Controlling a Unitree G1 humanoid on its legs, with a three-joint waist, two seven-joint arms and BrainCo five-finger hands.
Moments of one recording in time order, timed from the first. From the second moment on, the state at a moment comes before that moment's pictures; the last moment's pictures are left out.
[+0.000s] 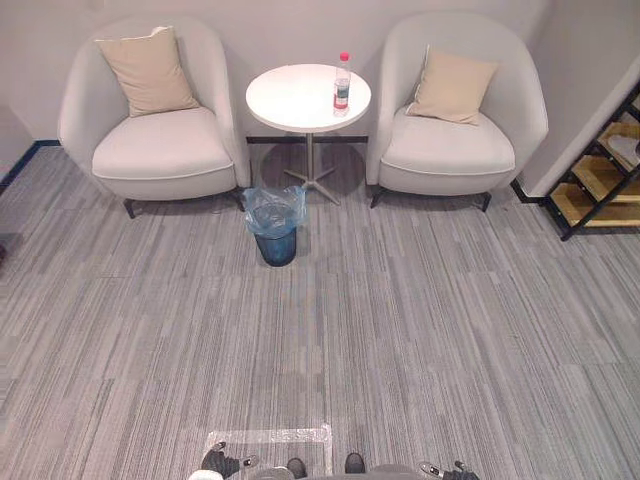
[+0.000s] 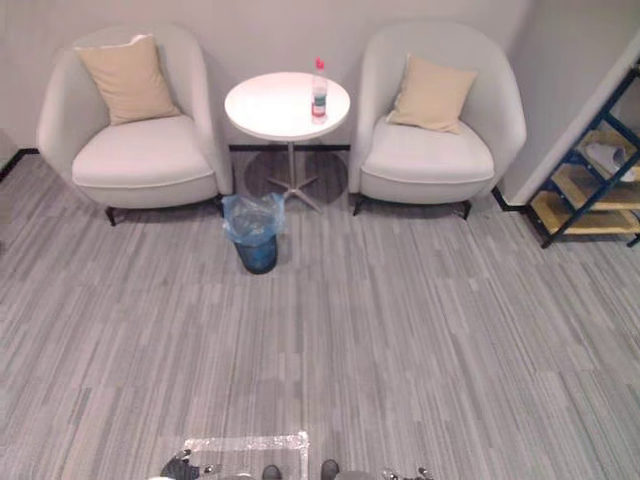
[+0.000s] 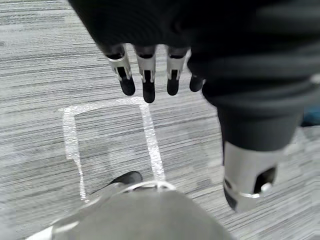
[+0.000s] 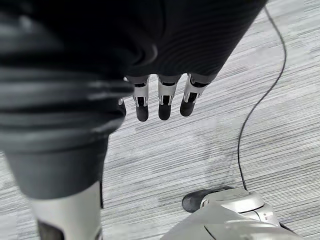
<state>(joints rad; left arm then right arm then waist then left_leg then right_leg) 0.08 0.17 -0.06 1.09 0.09 -0.04 0.13 0.11 -0.12 -0.14 1.15 0.15 -0.05 -0.11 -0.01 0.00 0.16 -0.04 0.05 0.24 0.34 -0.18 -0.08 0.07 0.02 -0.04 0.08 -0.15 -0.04</state>
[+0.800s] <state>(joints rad) 0.06 0.16 -0.06 1.07 0.02 -0.04 0.15 0.05 -0.12 -0.18 1.14 0.11 -0.06 -0.11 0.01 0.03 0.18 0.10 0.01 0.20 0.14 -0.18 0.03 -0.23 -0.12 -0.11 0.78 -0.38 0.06</state>
